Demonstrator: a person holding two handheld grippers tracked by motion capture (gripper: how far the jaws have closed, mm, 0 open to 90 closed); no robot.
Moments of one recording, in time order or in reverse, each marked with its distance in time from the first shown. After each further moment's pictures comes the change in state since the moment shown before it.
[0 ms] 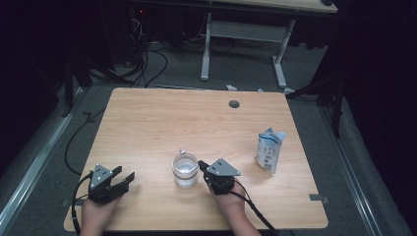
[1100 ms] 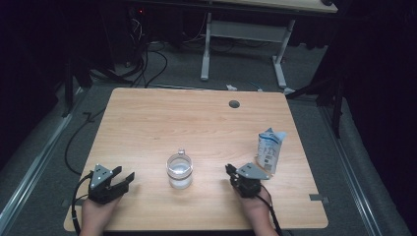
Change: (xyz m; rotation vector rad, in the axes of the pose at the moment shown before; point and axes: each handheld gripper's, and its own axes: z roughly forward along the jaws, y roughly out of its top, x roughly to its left) left arm 0.000 0.000 0.001 0.009 0.005 0.004; right arm -0.063 -0.046 -0.043 0.064 -0.124 0.108
